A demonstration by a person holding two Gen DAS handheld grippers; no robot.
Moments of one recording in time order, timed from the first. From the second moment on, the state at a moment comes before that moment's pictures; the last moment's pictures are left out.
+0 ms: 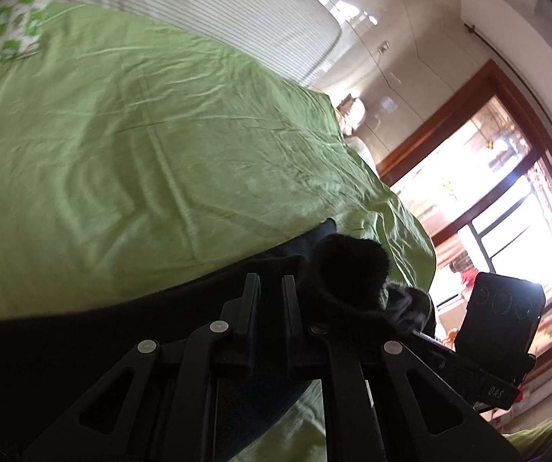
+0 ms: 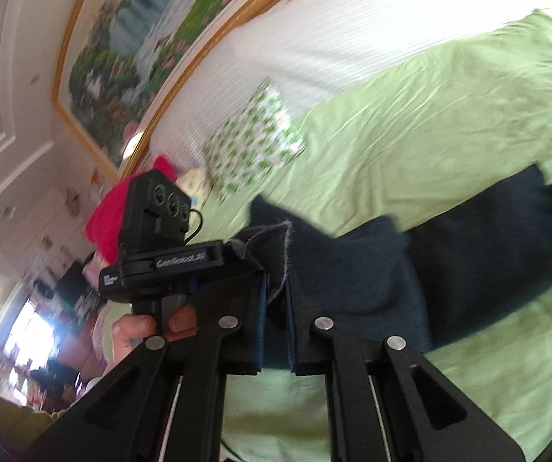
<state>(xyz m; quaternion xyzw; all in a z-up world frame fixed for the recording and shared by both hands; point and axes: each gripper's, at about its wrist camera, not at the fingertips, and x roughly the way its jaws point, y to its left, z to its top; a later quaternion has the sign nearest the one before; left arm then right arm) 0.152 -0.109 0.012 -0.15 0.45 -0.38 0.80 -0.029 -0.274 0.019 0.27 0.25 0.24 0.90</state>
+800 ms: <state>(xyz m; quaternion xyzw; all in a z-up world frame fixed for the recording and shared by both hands) 0.218 -0.296 -0.023 0.04 0.54 -0.42 0.72 -0.050 -0.411 -0.034 0.42 0.27 0.01 0.87</state>
